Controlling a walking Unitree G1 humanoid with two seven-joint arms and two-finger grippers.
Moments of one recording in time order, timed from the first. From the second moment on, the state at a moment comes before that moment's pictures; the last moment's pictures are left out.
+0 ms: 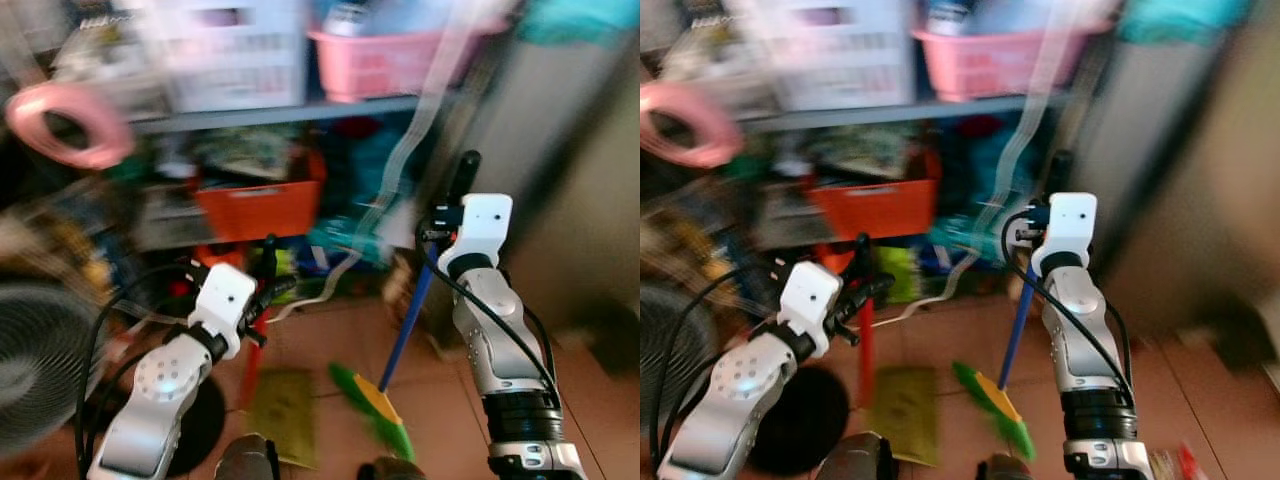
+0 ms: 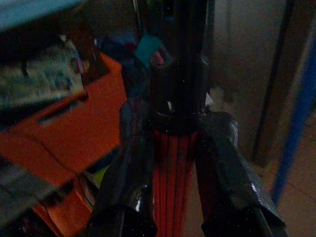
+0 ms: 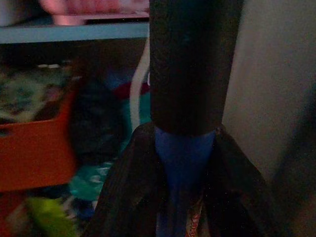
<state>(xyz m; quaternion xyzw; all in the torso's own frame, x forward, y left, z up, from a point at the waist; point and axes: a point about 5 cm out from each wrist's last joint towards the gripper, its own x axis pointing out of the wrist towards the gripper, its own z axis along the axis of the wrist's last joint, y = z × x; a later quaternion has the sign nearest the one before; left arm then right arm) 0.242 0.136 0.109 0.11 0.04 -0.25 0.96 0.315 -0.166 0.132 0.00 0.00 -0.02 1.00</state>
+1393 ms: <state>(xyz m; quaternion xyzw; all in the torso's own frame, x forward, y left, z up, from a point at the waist) 0.259 0.119 0.111 0.08 0.01 -0.25 0.97 0.323 -0.167 0.140 0.00 -0.02 -0.02 1.00</state>
